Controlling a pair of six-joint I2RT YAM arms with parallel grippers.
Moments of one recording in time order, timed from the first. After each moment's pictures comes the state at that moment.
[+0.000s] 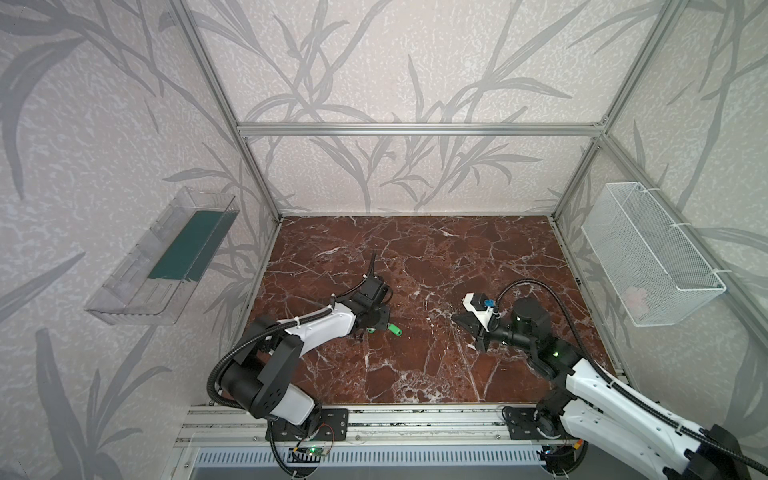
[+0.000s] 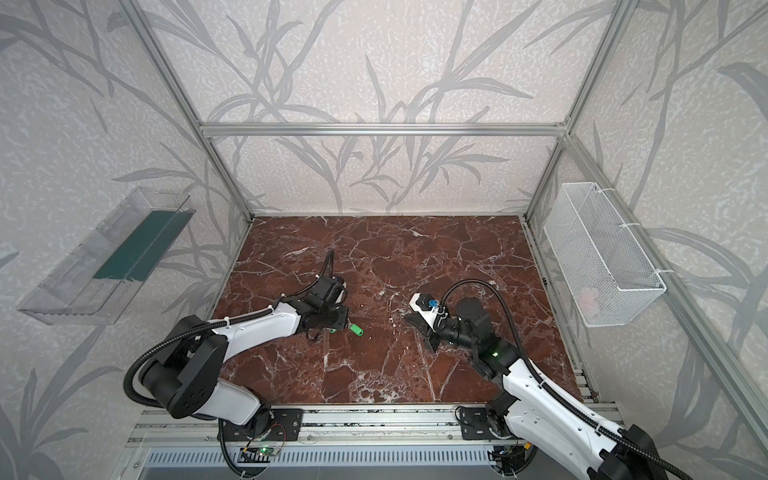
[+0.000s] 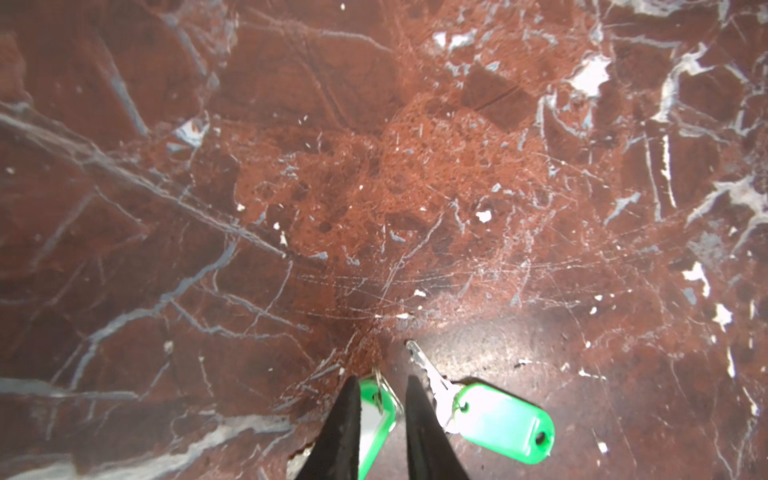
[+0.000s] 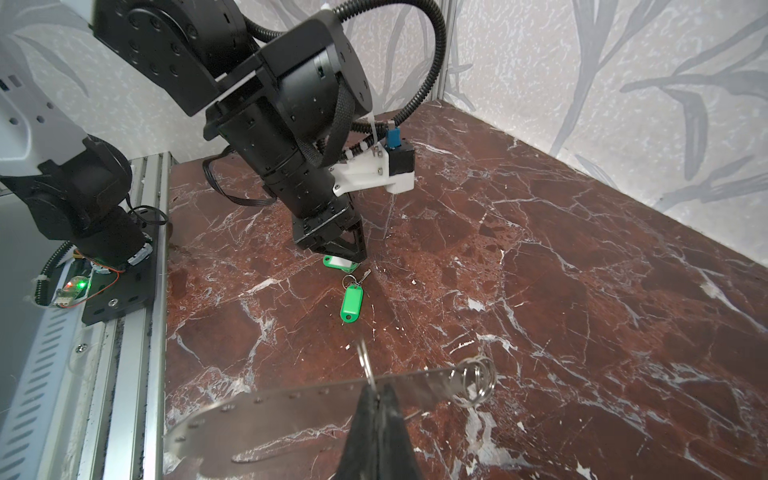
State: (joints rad) left arm -0.56 1.50 0.75 -0.32 -0.07 -0.35; right arm 0.61 0.82 0.43 0.05 -0.46 -0.14
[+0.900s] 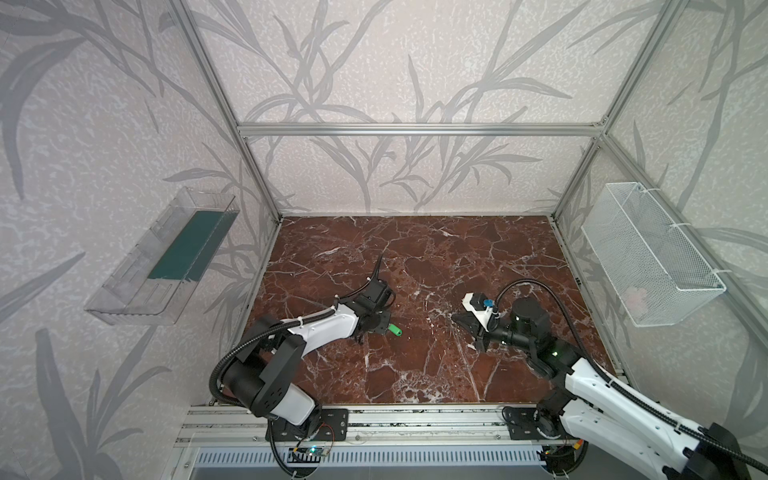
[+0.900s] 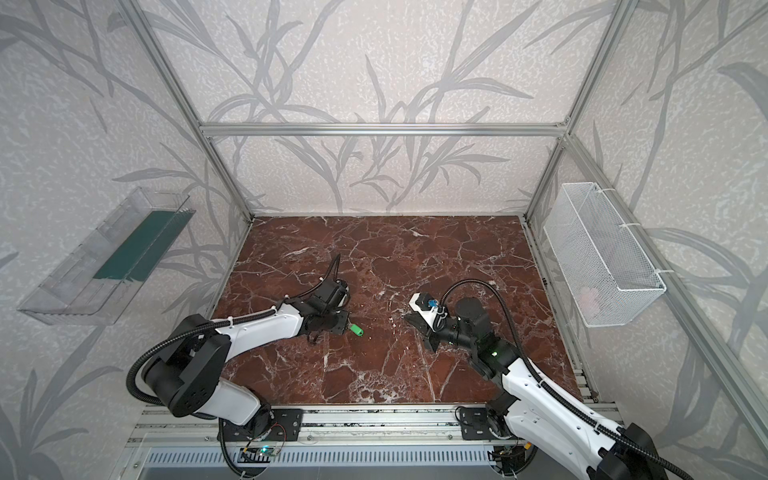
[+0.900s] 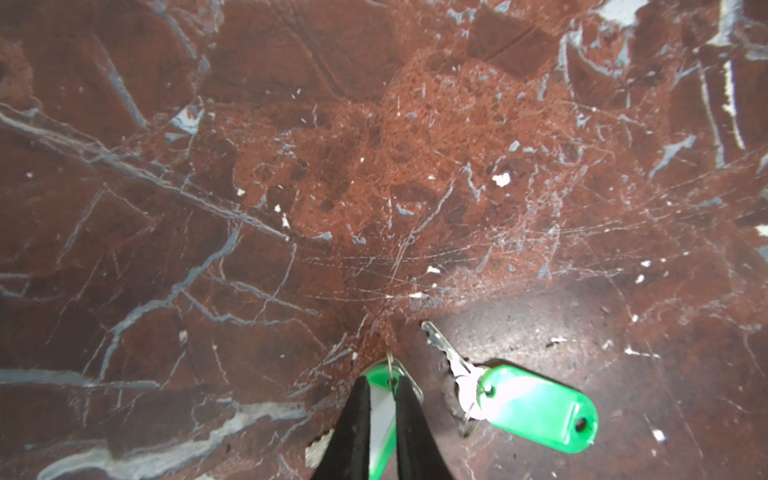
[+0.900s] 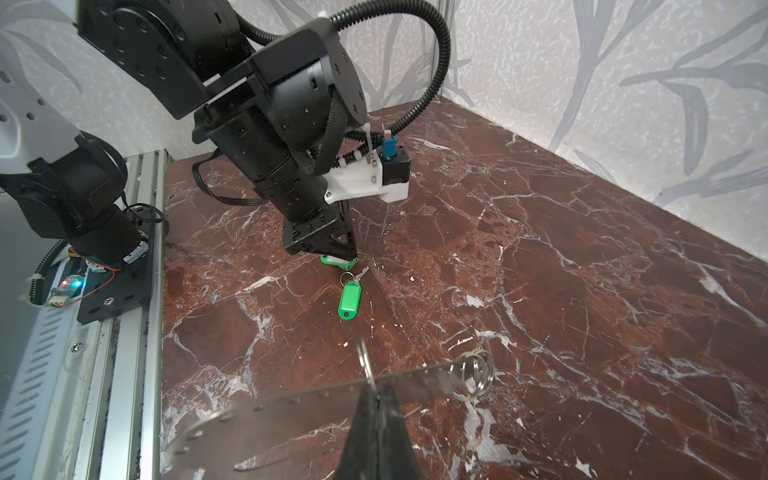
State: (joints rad) left arm -0.59 1.53 0.75 -0.35 -0.13 -0.29; right arm 0.61 0.82 0.43 0.05 -0.45 -0.14
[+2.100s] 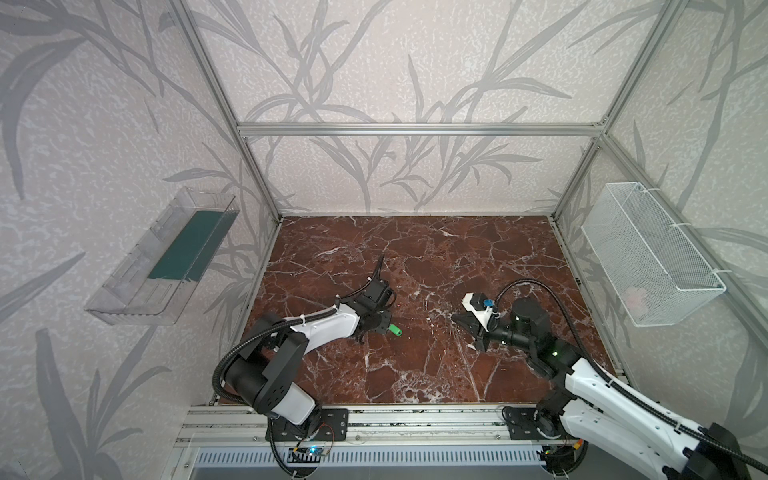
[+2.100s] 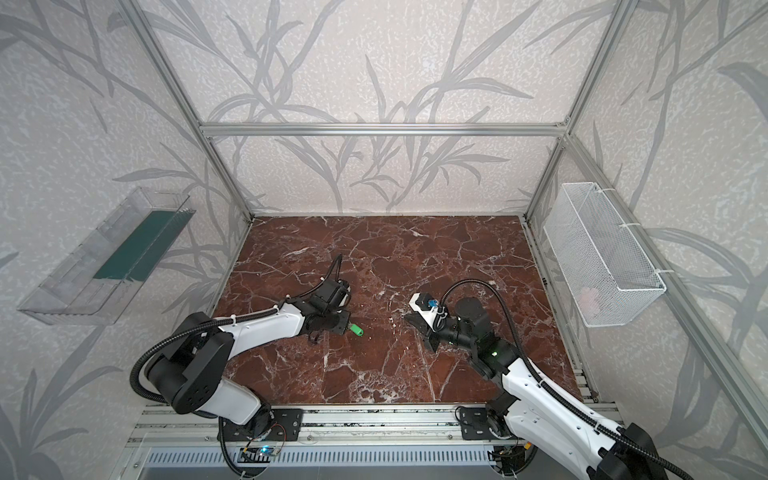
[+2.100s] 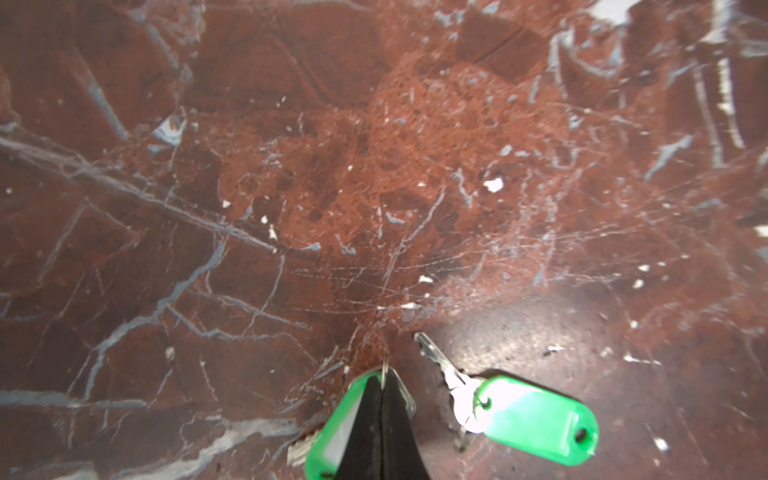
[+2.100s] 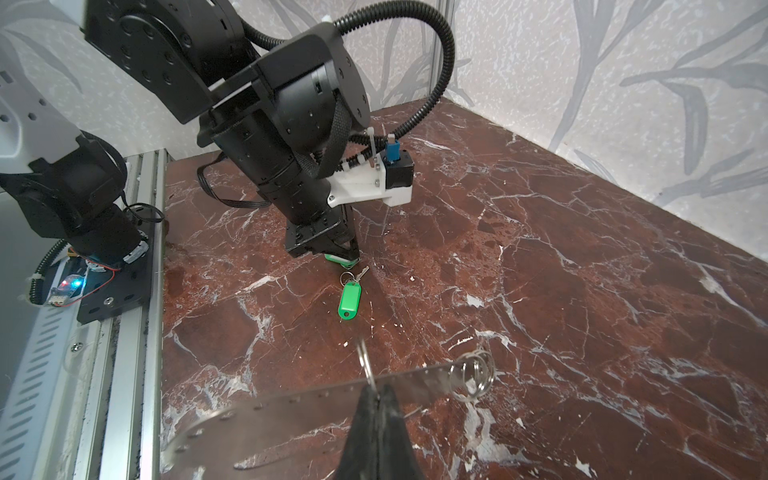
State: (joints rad) left arm -0.59 1.53 0.75 -0.33 -0.11 -0.26; right arm 0.61 0.82 0.43 0.05 -0.45 -0.14
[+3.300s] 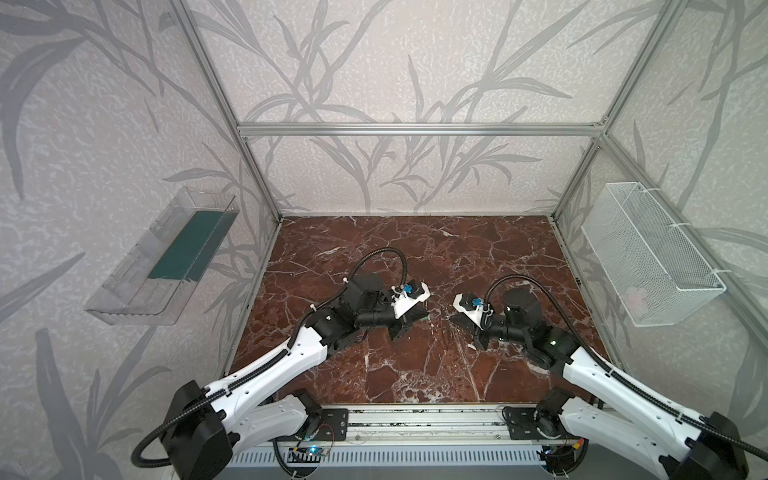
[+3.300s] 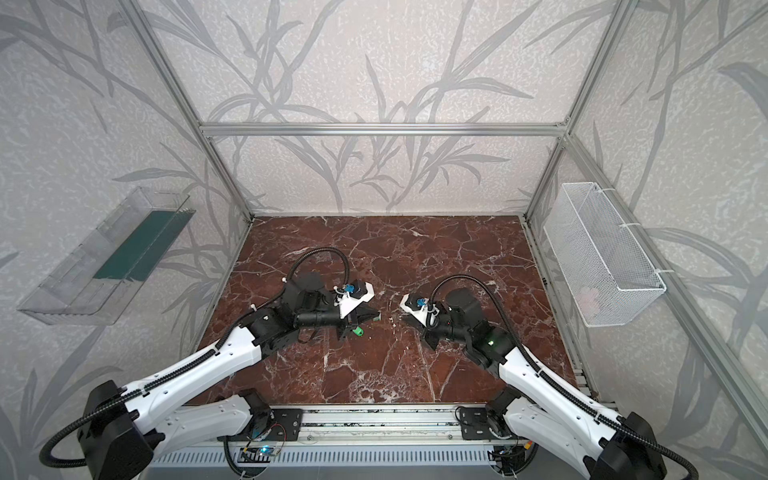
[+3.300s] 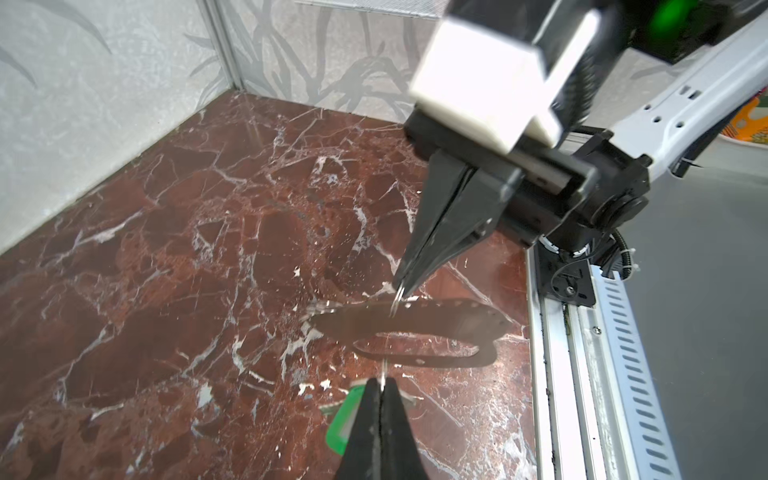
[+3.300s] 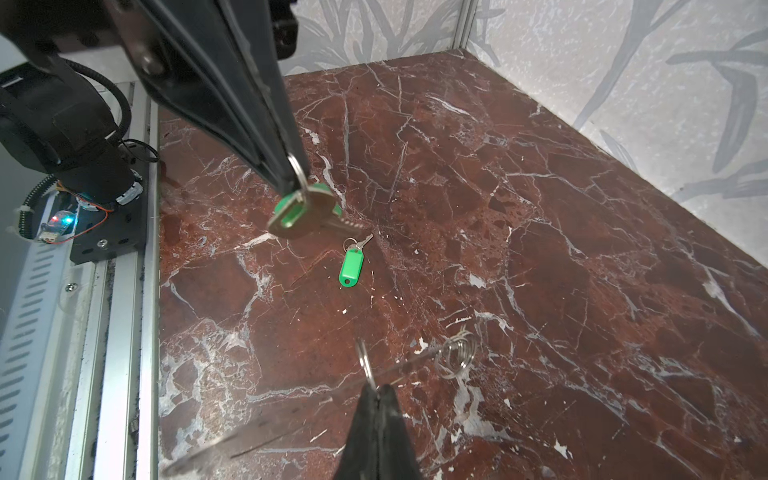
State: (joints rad) left arm -0.75 1.11 0.82 -0.19 0.53 0.24; right arm 0.65 0.90 0.57 -0.18 -0.41 -0.29
